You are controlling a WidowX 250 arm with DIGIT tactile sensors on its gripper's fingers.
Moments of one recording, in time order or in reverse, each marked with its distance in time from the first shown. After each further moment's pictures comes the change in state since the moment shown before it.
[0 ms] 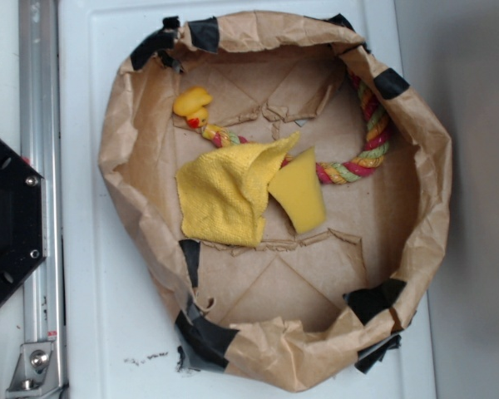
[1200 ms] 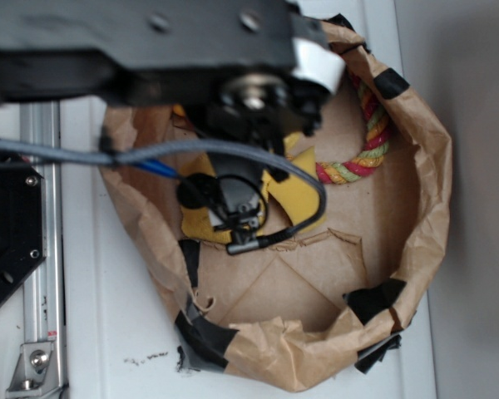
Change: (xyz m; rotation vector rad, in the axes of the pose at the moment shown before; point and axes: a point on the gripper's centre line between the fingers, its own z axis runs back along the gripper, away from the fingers) arm 0.112 0.030 -0.132 0.078 0.171 0.096
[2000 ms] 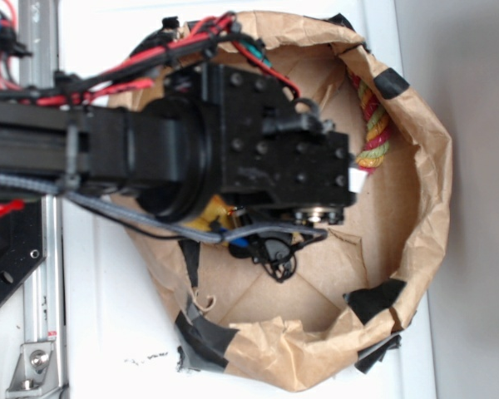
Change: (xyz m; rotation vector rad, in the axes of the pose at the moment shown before) arm 0.016 -0.021 -0.066 0.054 0.061 0.111
